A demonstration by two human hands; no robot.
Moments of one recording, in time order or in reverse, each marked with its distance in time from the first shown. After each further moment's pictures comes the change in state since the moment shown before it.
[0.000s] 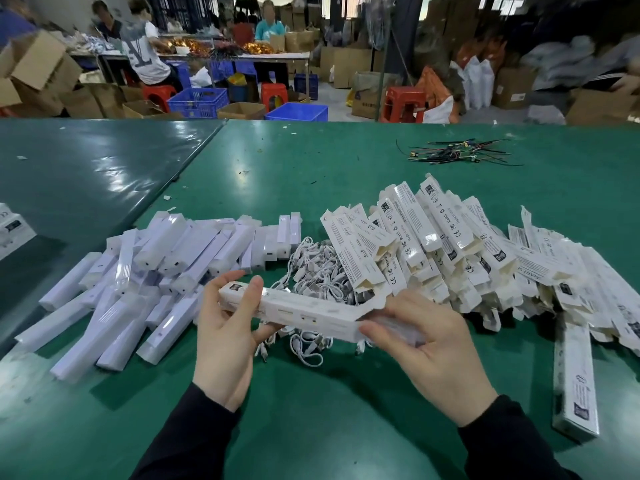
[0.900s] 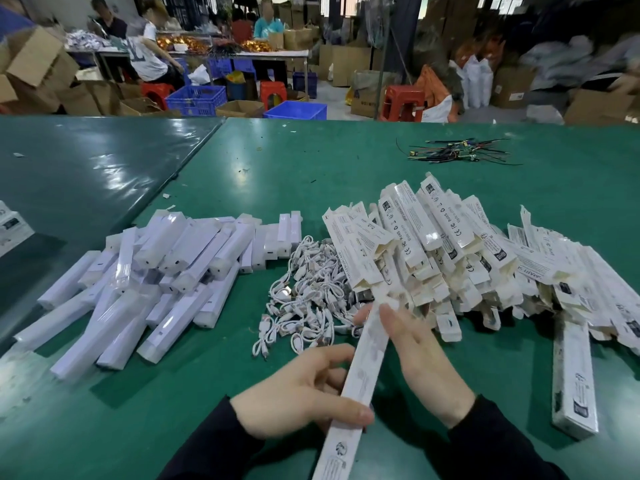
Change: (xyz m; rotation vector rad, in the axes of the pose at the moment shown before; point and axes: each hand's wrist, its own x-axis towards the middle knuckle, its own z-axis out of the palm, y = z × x) left_hand -0.037 -0.008 0.014 0.486 -1.039 -0.479; right_hand -0.007 0.003 0.019 0.473 -0.170 0.490
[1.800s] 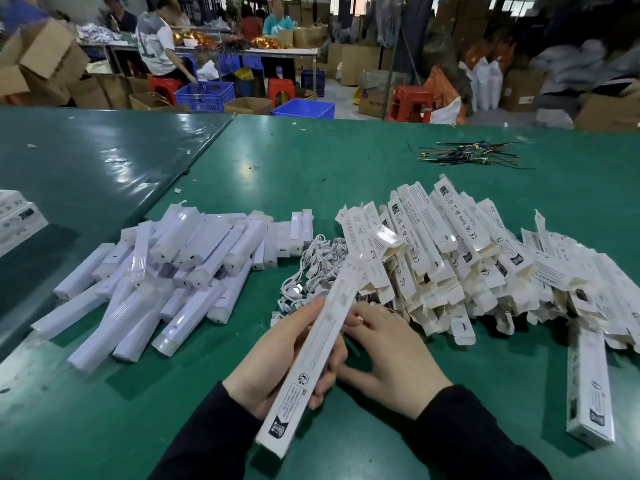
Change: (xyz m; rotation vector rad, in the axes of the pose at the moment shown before) left_hand -0.005 0.005 -0.021 -0.455 0.144 0.110; right_hand 0.020 0.017 0.017 -1.127 -0.235 -0.370
